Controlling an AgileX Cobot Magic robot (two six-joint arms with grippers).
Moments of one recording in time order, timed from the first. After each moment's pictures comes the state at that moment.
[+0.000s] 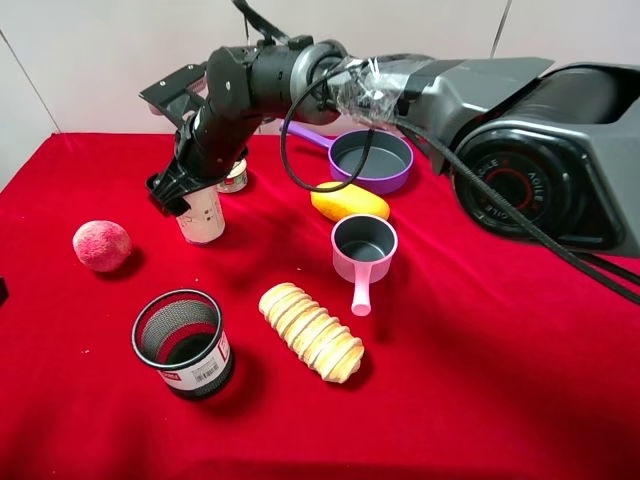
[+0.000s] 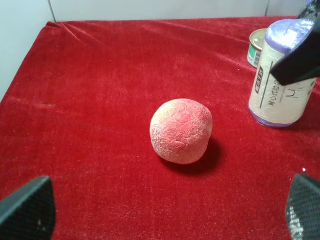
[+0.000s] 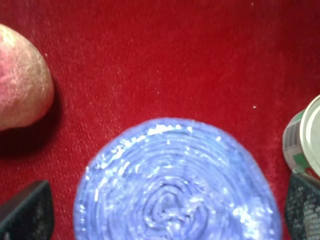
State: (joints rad) left arm -0.03 0.00 0.01 0.11 0.33 -0.01; right arm 0.85 2.48 -2.10 0.21 0.63 -0.40
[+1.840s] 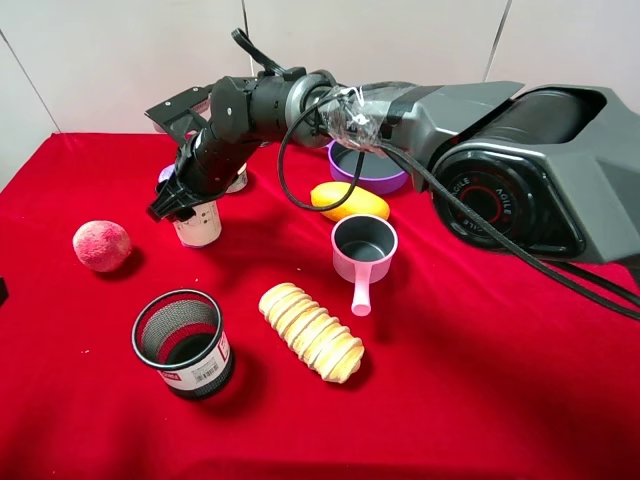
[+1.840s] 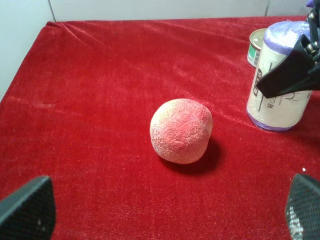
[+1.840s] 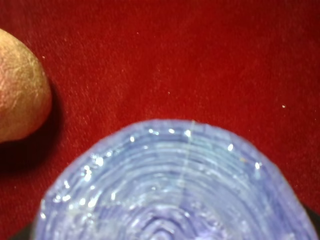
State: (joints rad) left arm -0.03 0.00 0.01 0.11 0.33 -0.01; right arm 0.85 2.53 -2.10 0.30 0.56 -0.42
